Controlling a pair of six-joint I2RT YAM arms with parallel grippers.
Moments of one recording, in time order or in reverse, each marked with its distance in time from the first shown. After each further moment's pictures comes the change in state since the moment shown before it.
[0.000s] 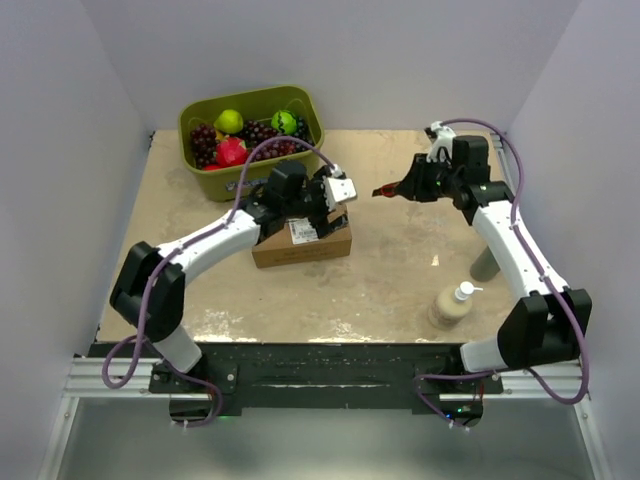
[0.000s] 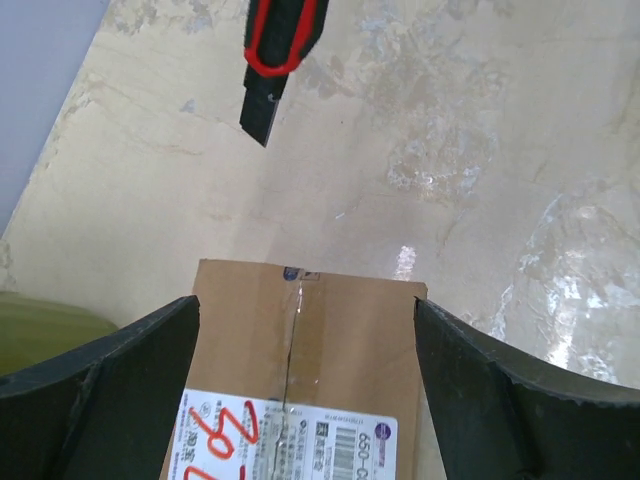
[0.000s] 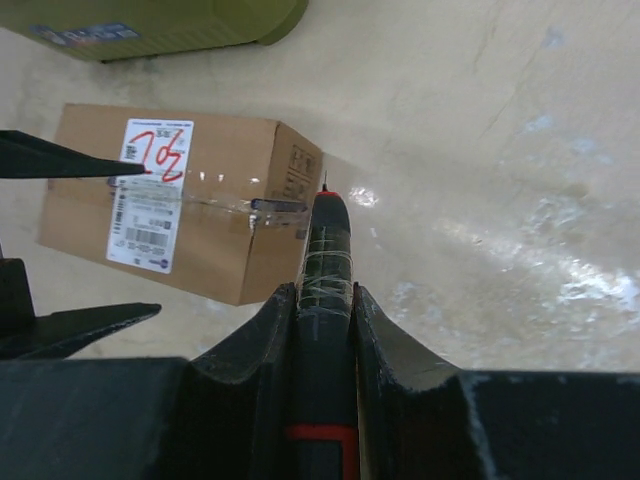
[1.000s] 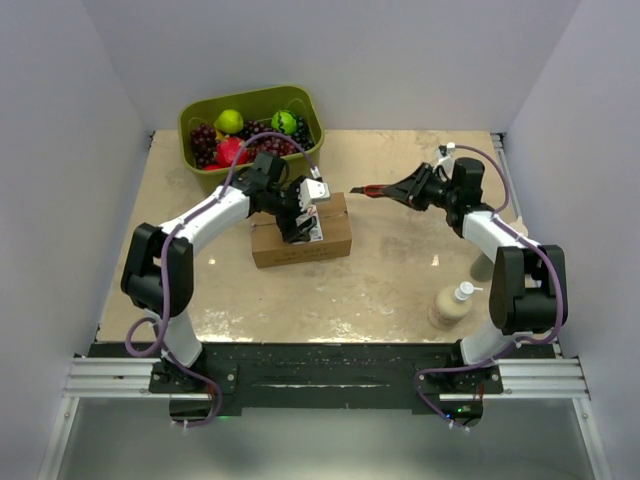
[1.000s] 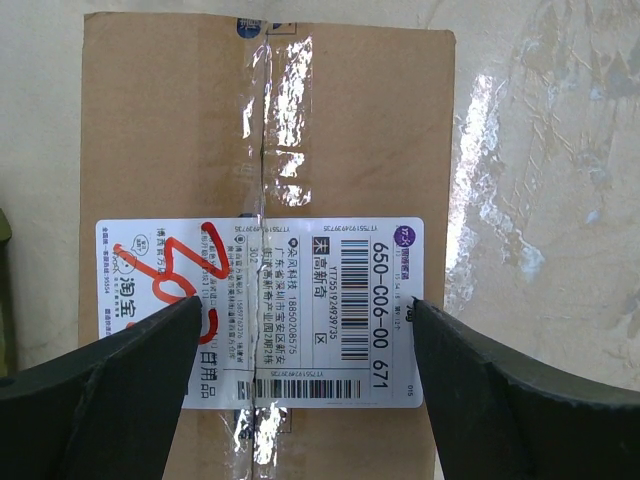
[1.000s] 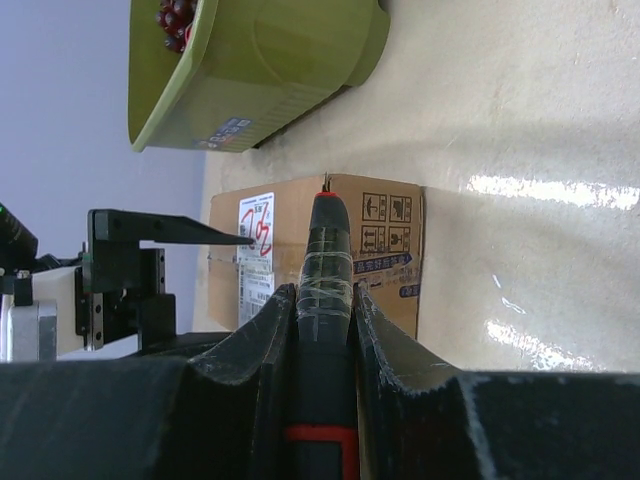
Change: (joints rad) left arm 0.204 0.125 0.148 -0.518 0.169 0.227; right arm -0.119 0.201 -0.308 0.692 -0.339 0.621
